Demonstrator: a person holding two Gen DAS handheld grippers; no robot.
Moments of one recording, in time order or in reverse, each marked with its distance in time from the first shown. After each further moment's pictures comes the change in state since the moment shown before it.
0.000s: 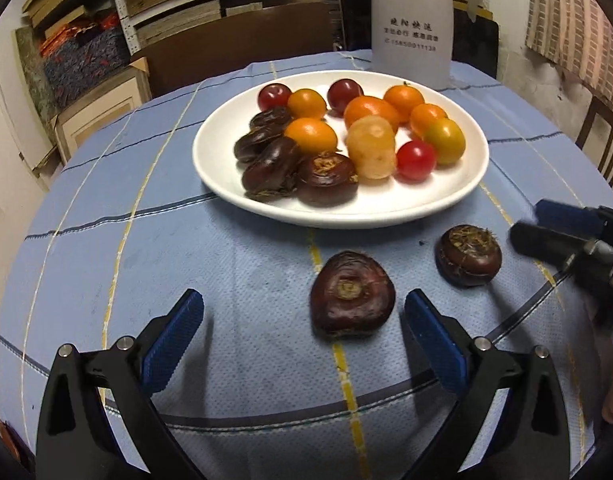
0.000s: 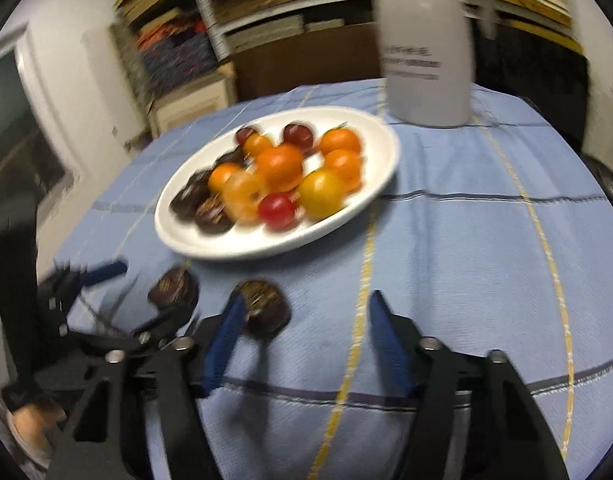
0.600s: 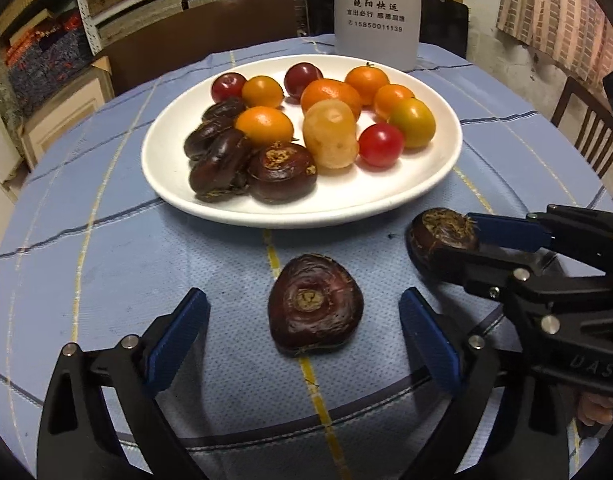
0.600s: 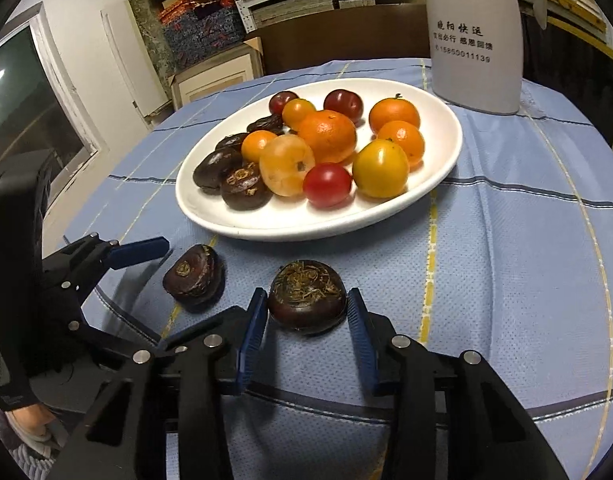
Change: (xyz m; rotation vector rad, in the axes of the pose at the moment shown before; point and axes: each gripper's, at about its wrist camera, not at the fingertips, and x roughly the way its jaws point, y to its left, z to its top) left arm 0.014 -0.009 0.008 0.054 0.044 -0.139; right arm 0.023 0.018 0.000 -0.031 0.060 0.053
